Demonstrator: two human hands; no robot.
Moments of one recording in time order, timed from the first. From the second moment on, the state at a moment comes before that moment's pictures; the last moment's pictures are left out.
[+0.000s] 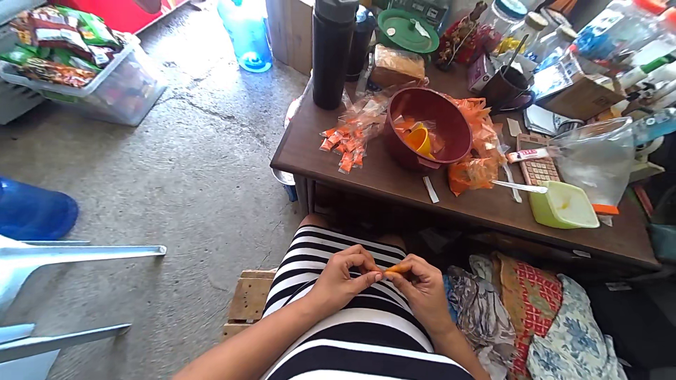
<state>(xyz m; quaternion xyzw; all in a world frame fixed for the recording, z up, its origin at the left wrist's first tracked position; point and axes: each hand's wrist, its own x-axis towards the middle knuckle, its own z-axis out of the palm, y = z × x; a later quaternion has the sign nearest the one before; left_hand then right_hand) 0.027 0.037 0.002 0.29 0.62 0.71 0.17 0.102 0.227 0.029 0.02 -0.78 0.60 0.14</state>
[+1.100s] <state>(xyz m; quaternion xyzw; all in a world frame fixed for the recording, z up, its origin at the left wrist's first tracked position) 0.038 0.035 0.004 0.29 0.61 0.71 0.17 0.114 0.229 0.025 0.05 -0.78 0.61 0.12</state>
